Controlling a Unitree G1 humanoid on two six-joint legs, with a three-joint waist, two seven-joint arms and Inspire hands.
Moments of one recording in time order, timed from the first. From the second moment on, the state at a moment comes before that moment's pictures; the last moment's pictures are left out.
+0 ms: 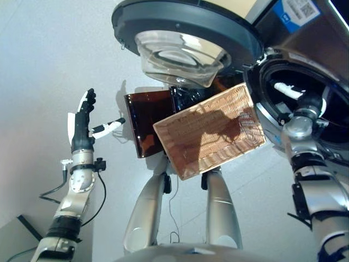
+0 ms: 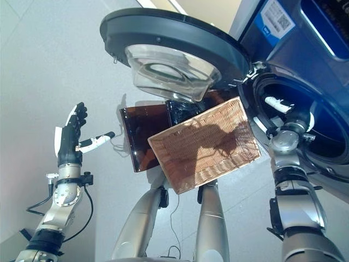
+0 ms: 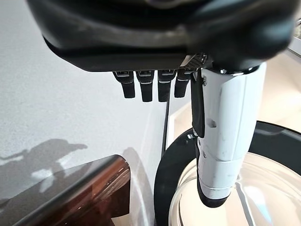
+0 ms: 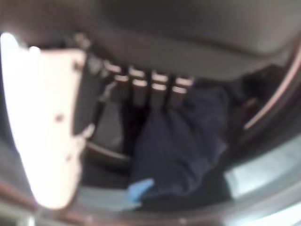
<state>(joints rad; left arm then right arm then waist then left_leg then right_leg) -0.07 0.45 -0.03 0.28 -0.04 -0.39 0.37 -0.72 -0.60 0.04 1.01 0.10 -0.24 -0.53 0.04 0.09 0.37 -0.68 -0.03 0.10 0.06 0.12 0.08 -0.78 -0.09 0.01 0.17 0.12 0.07</state>
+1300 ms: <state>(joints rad) -0.06 0.45 0.00 0.28 -0.01 -0.39 0.39 -0.79 -0.59 0.16 1.21 -0.27 -0.02 -0.59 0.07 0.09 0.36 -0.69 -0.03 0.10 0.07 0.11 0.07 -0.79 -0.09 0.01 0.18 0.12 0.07</state>
